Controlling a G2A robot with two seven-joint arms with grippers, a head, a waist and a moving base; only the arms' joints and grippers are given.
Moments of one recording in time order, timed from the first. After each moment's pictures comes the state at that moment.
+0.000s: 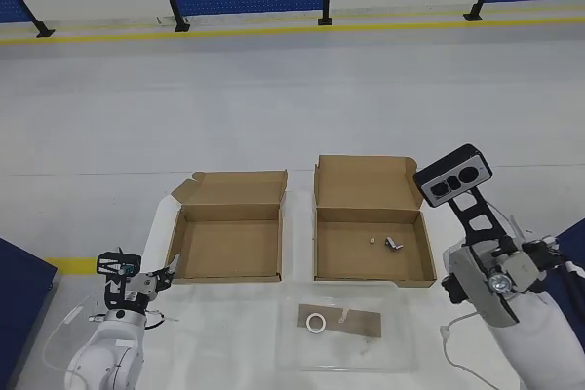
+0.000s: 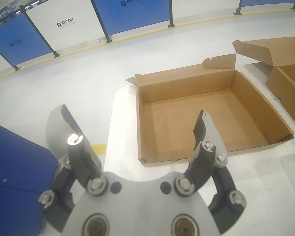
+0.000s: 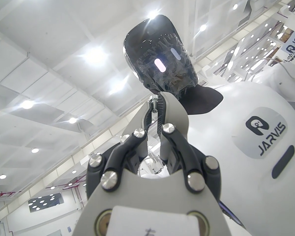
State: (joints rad) left arm 1.73 -1.15 -1.60 -1.80 1.33 0.00 0.00; right arm -1.15 -1.00 1.29 -2.07 1.53 0.06 1.23
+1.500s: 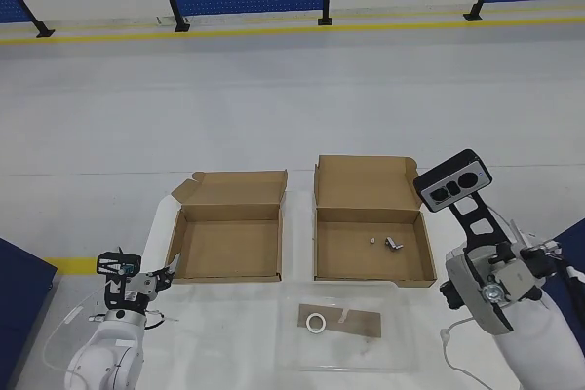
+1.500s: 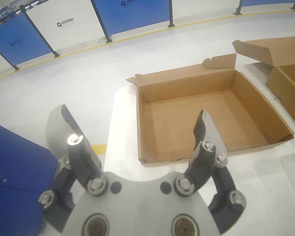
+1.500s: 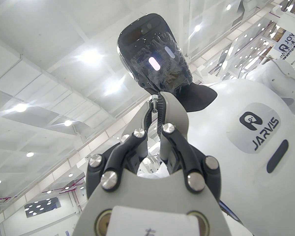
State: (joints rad) left arm 1.73 -1.15 -1.60 -1.80 1.33 0.00 0.00; right arm -1.17 -1.02 1.32 -2.08 1.50 0.09 1.24
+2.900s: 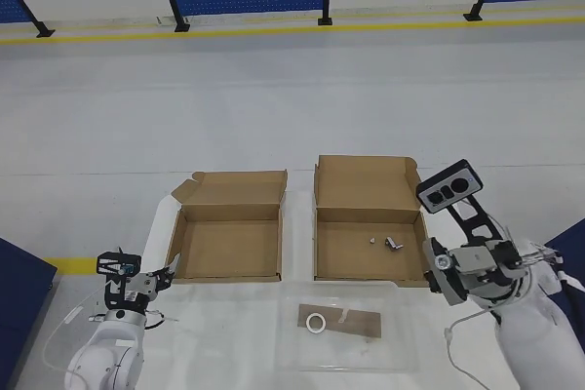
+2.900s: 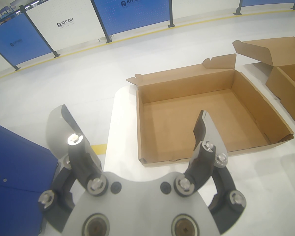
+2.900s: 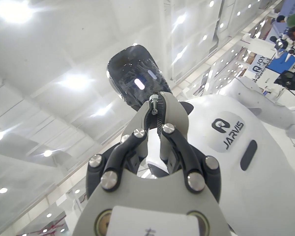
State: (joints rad) left arm 1.73 -1.15 -1.60 -1.80 1.33 0.00 0.00; right arm -1.34 -1.02 1.47 -2.09 1.34 0.16 1.17
